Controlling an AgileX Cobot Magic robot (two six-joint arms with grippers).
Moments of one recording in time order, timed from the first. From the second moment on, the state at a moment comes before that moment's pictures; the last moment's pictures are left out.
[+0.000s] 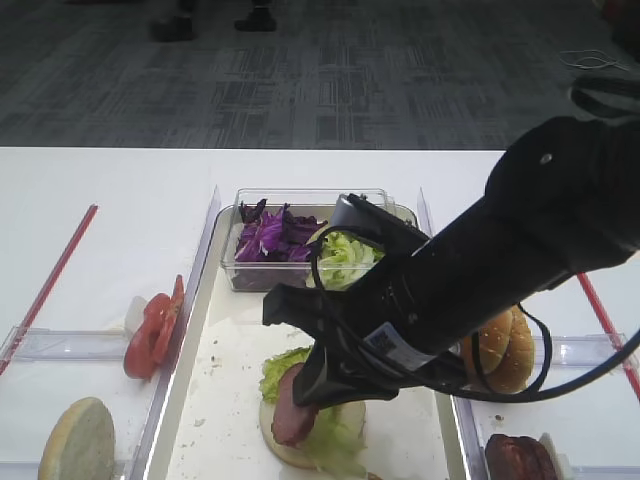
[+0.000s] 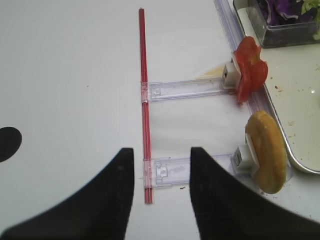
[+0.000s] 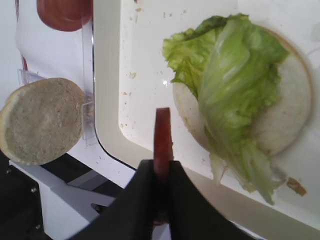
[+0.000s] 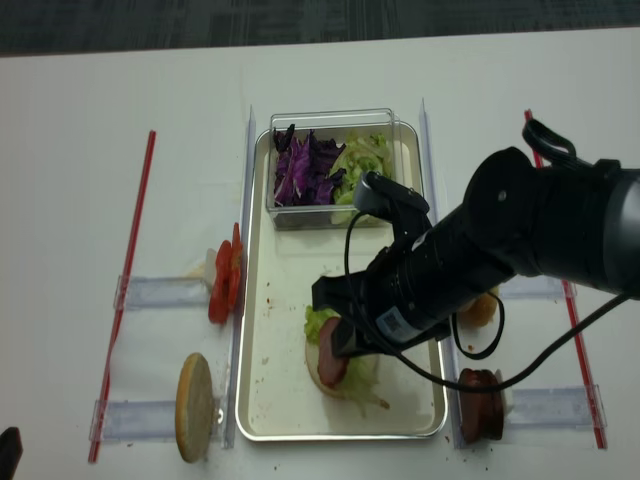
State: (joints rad) left arm -0.06 -0.02 -0.49 0.07 1.18 -0.05; right arm 0.66 1.62 -0.81 1.01 0.61 -0.21
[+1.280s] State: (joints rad) left arm -0.06 -0.02 -0.49 0.07 1.18 -0.05; right arm 0.60 1.73 -0.86 1.04 0.62 -0.25
